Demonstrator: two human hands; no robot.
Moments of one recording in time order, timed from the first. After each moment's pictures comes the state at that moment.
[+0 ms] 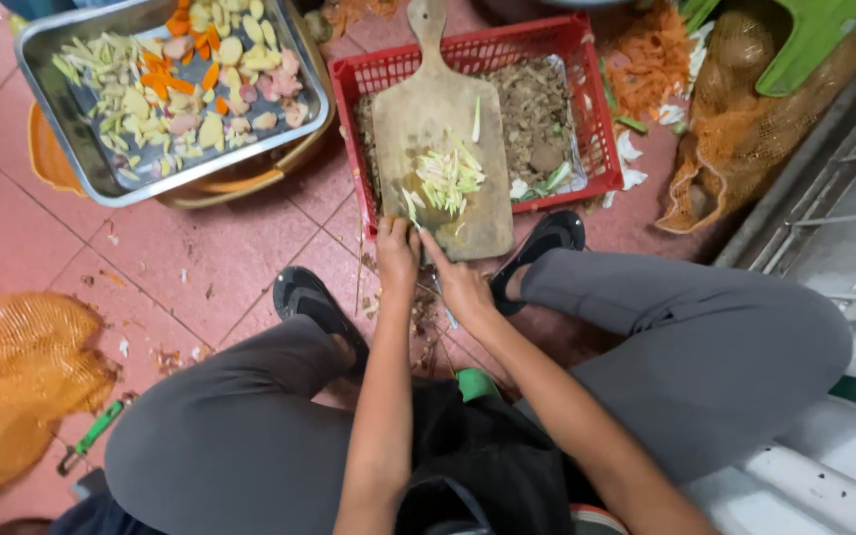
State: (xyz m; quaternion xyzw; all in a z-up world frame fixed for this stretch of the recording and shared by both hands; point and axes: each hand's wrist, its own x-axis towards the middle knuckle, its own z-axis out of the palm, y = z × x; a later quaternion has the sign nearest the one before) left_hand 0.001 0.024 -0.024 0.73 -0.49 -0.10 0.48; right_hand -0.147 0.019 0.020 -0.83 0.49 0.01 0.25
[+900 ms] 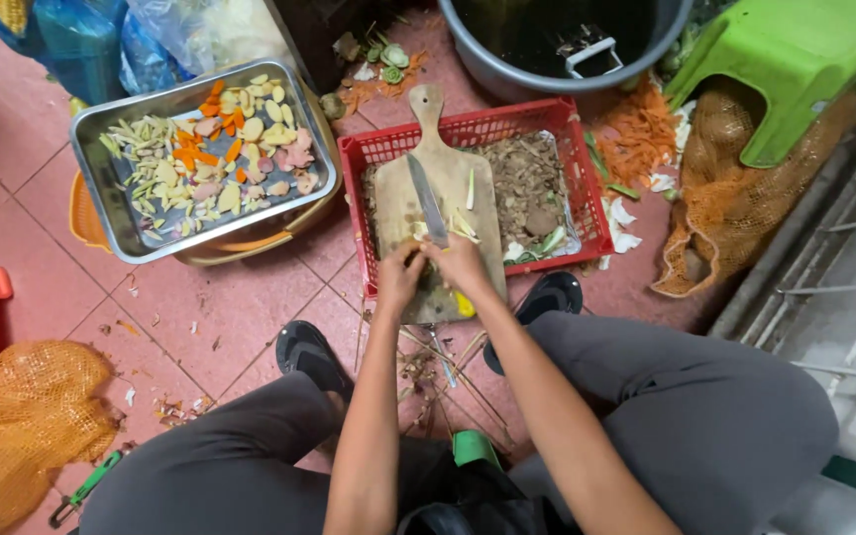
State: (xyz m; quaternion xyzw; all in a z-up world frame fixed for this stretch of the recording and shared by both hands) left_hand 0.030 -0.047 -0.029 0.71 -0.43 -0.24 0.50; right_hand -0.100 -0.119 0.035 -0.62 0.57 -0.17 0.52
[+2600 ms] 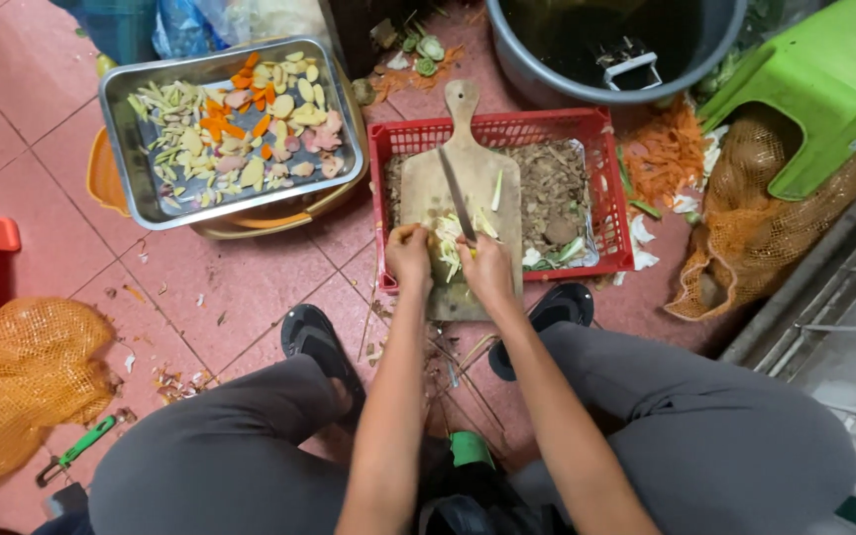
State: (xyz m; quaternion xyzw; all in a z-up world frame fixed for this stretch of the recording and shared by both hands) left_hand 0.018 -0.098 -0.101 0.50 0.04 -0.32 0.80; right_hand -0.114 -0.120 0.024 -0.77 0.45 -0.34 0.29
